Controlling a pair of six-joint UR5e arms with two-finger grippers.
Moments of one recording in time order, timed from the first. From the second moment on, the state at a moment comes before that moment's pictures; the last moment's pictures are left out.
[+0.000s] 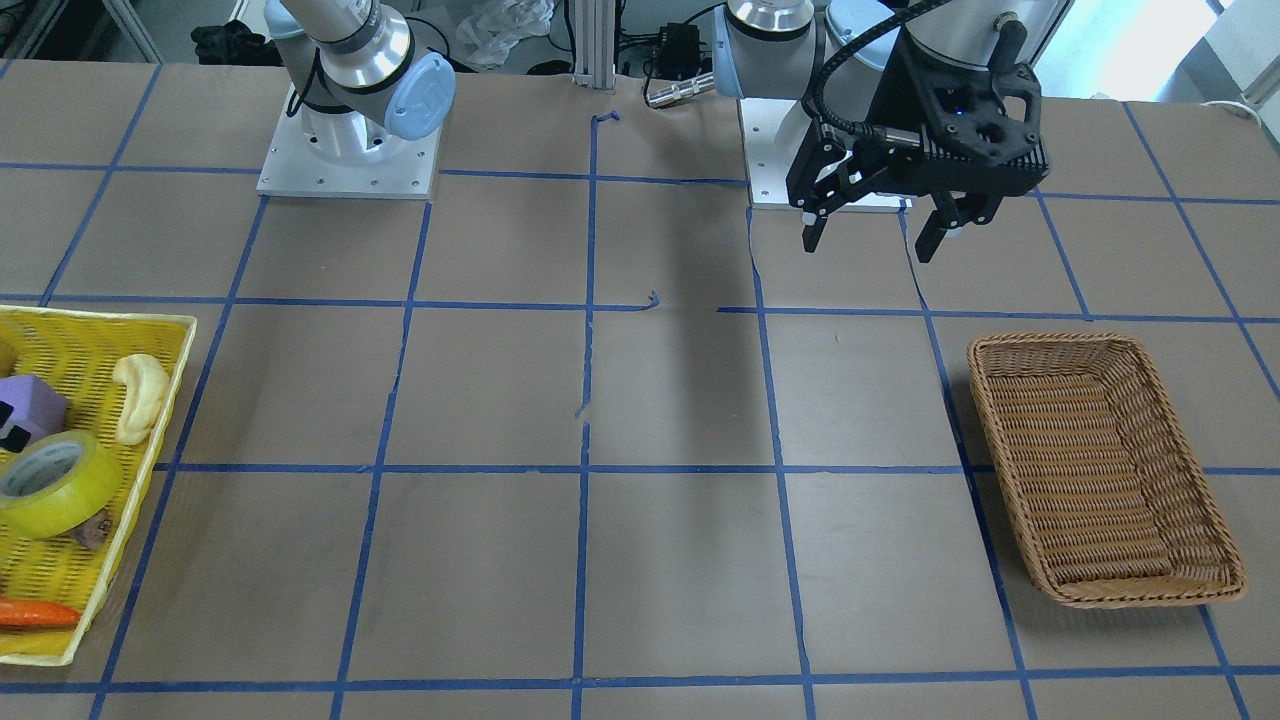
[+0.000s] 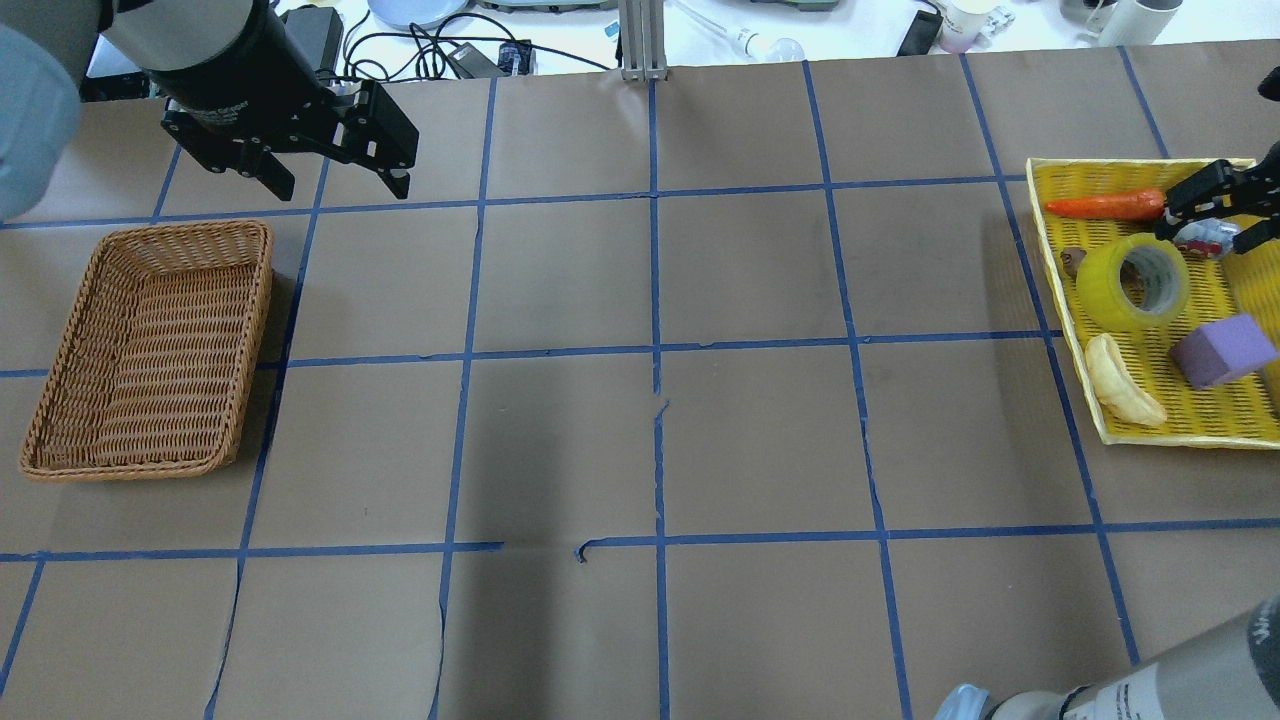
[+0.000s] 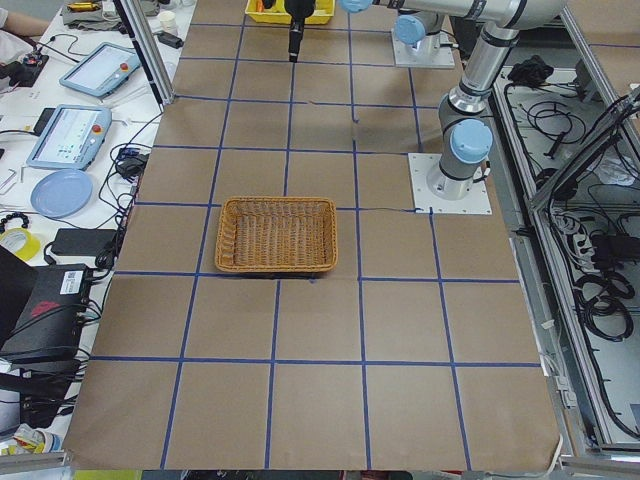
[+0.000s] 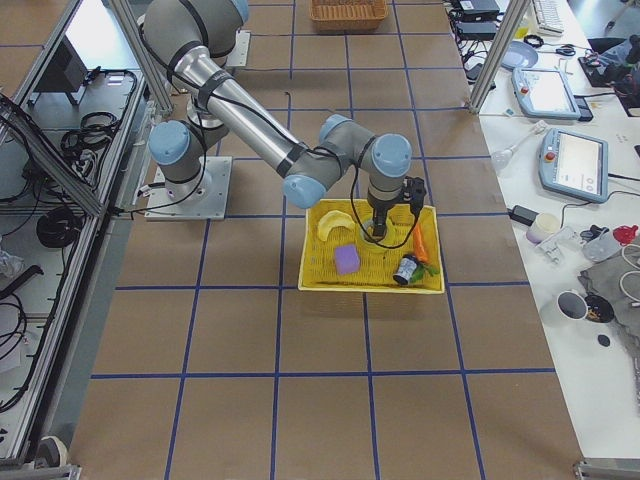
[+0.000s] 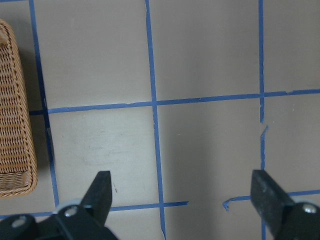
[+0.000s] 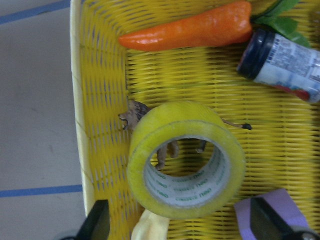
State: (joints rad) left arm -1.59 -1.56 -1.50 -1.52 1.54 0.03; right arm 0.94 -1.22 1.63 -1.95 -1.36 -0.50
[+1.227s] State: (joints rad) left arm -1.59 -1.55 -1.50 -1.52 1.54 0.03; right arm 0.96 -1.16 1.77 -2.22 -1.25 -0.50
